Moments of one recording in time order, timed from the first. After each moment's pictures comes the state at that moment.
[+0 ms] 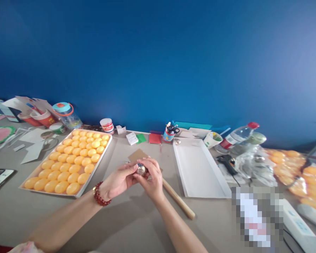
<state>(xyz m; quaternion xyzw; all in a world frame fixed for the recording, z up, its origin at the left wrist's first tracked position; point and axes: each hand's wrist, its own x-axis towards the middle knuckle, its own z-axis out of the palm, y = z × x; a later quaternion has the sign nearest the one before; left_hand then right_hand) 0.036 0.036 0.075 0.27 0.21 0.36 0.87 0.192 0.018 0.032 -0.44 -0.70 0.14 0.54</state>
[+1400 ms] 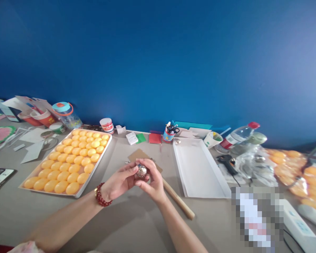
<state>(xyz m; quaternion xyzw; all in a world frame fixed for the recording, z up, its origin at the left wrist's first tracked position) 0.039 0.033 0.071 0.29 0.19 0.35 0.87 0.199 0.014 0.033 -0.35 -0.68 0.28 0.58</state>
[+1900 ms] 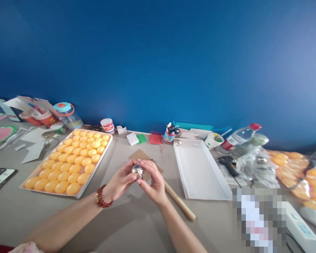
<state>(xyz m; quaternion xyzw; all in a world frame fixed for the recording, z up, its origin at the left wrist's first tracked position) 0.039 0.031 0.065 0.38 0.23 0.43 0.78 0.200 0.014 0.031 -0.34 -0.69 0.27 0.58</state>
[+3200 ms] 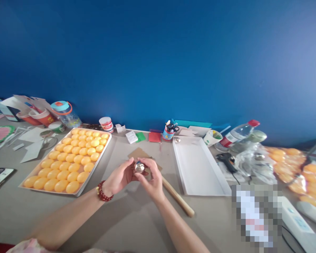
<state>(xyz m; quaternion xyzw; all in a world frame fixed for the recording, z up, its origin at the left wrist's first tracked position) 0.040 0.042 0.053 0.31 0.24 0.37 0.84 0.192 0.011 0.023 -0.42 -0.65 0.28 0.57</state>
